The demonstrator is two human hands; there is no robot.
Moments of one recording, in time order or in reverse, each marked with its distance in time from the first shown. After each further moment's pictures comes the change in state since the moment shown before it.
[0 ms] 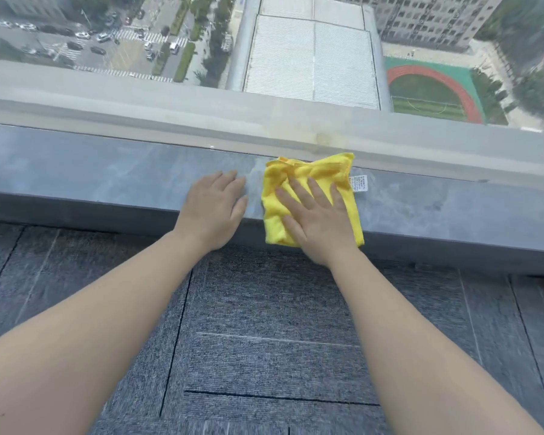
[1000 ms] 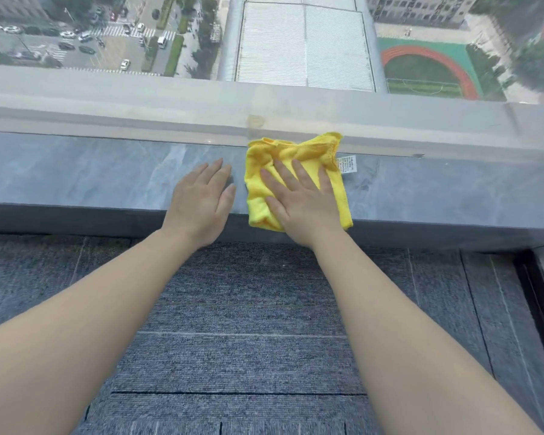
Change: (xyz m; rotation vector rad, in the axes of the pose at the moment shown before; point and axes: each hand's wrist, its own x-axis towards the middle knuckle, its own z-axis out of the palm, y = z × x) left_hand 0.021 0.097 0.045 -0.080 0.020 -0.020; right_hand -0.024 0.096 -0.004 0.032 0.007 0.034
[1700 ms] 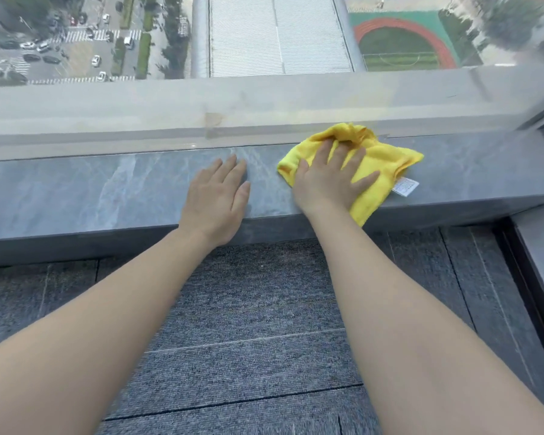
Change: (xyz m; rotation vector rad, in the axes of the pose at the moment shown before) left_hand 0.026 0.055 0.029 0.010 -0.054 0.129; right_hand 0.008 0.050 -0.010 0.200 0.086 0.731
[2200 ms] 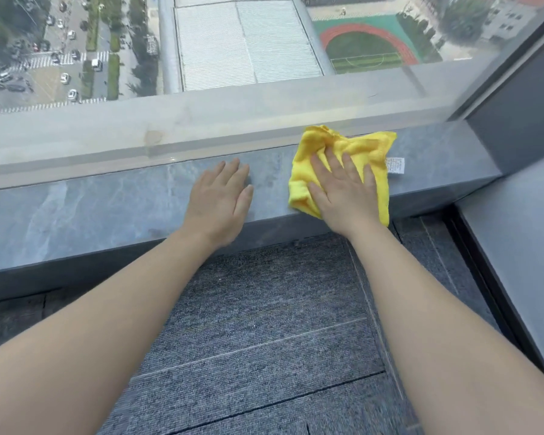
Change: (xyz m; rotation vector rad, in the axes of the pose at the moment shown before) left_hand 0.026 0.068 0.027 0.026 -0.050 0.126; right_hand 0.013 0.123 -0.025 -0.083 -0.007 -0.269
